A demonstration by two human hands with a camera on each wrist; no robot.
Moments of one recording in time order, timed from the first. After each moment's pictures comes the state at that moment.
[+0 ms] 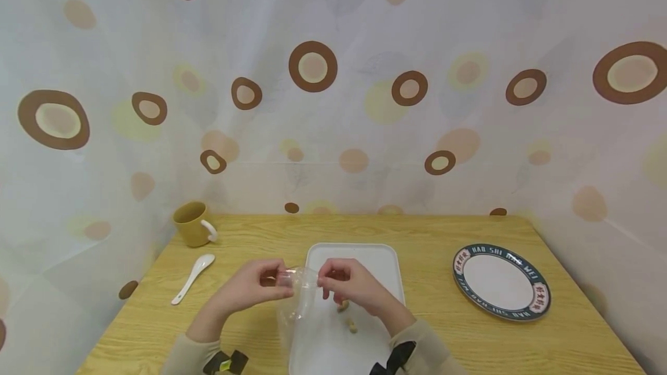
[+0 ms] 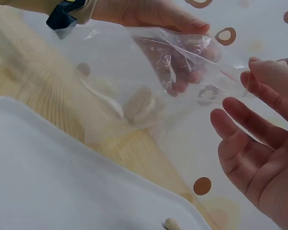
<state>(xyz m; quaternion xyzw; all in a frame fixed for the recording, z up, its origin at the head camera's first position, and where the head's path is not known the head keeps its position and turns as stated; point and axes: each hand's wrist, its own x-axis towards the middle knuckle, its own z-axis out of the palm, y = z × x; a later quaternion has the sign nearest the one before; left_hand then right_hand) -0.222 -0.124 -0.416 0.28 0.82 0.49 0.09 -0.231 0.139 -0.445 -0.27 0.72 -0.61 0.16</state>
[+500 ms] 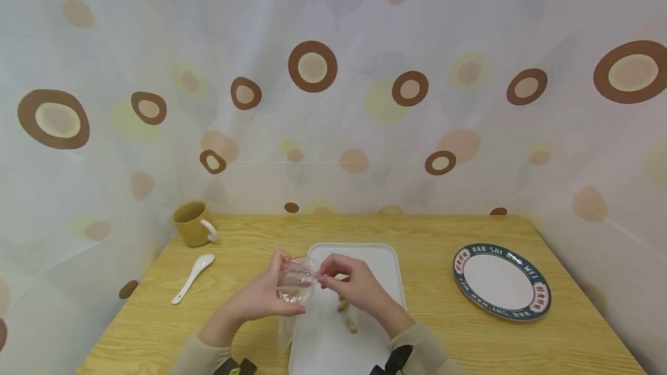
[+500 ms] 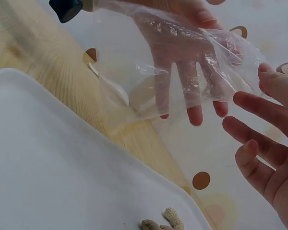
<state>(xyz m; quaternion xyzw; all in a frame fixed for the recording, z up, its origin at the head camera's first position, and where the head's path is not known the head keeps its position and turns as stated) -0.219 -0.106 -0.427 0.30 0.78 0.53 0.15 -0.228 0.134 -0.450 -0.27 0.78 -0.56 0.03</state>
